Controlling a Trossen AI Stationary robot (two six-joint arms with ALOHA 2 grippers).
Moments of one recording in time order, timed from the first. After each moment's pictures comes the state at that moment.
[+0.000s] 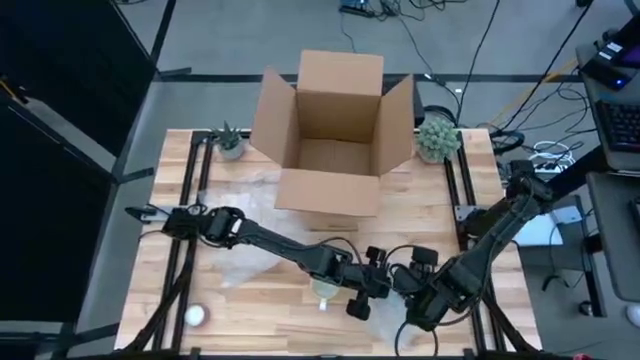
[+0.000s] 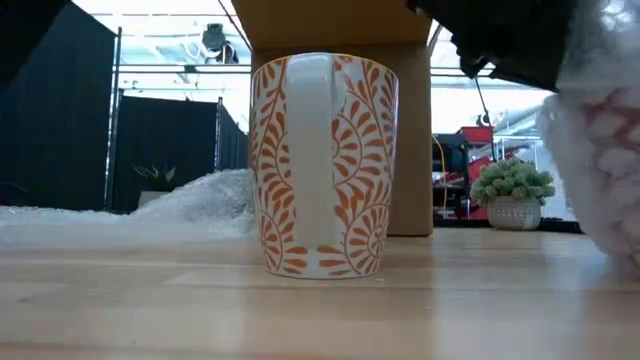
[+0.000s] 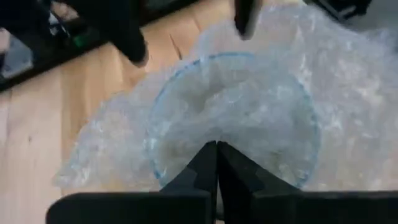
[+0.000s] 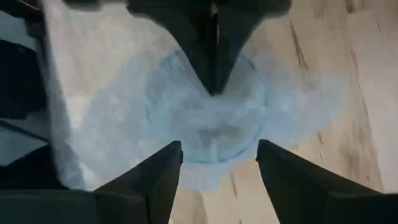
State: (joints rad) left arm -0.31 2.39 2.05 -0.40 -0.12 0.19; right arm 0.80 1.56 1.33 -1.12 0.26 1.01
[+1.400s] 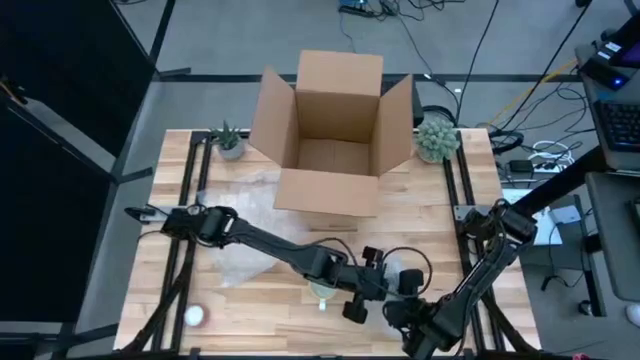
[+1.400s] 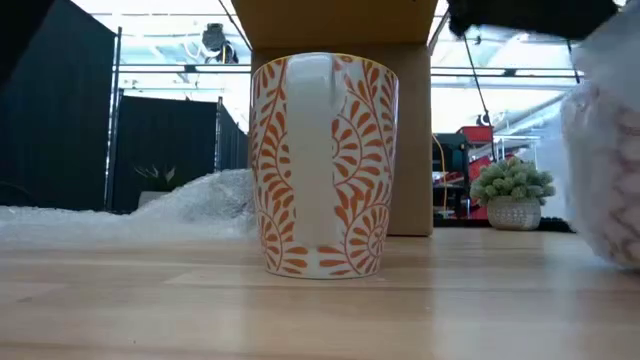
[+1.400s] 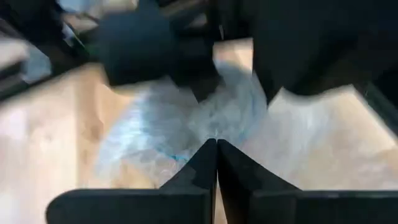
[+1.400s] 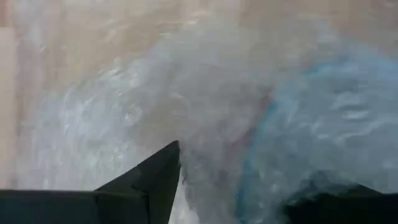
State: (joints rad) left arm -0.33 2.29 2.09 -0.50 -0.17 0.18; right arm 0.92 1.89 1.33 -1.05 0.44 0.89
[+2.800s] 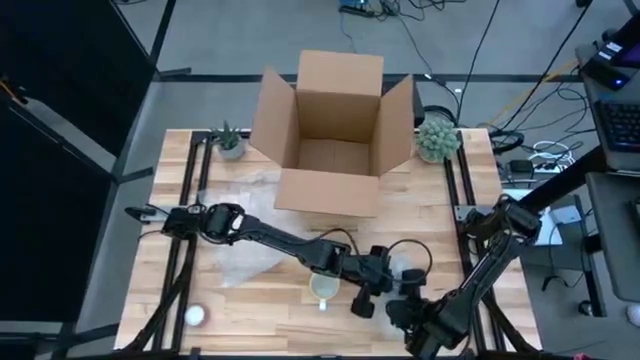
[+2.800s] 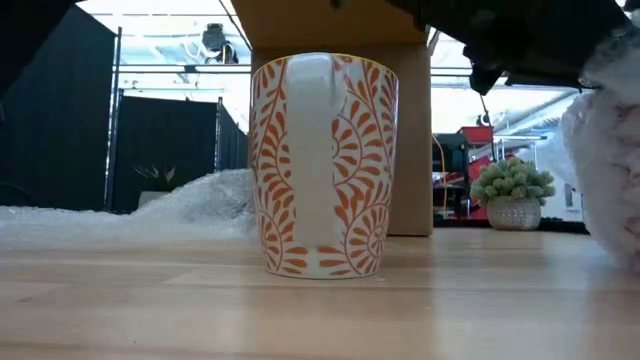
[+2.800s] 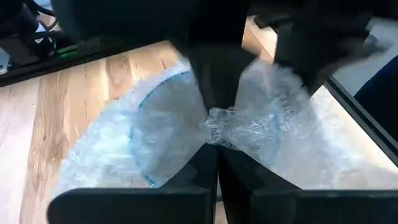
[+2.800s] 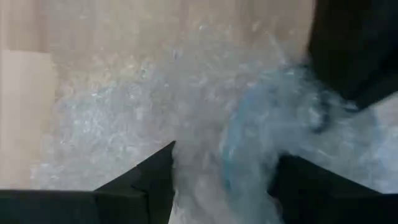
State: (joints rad) left arm -0.27 2.37 1.97 -0.21 0.02 0.11; right arm 0.93 1.79 1.33 -1.05 0.44 0.91
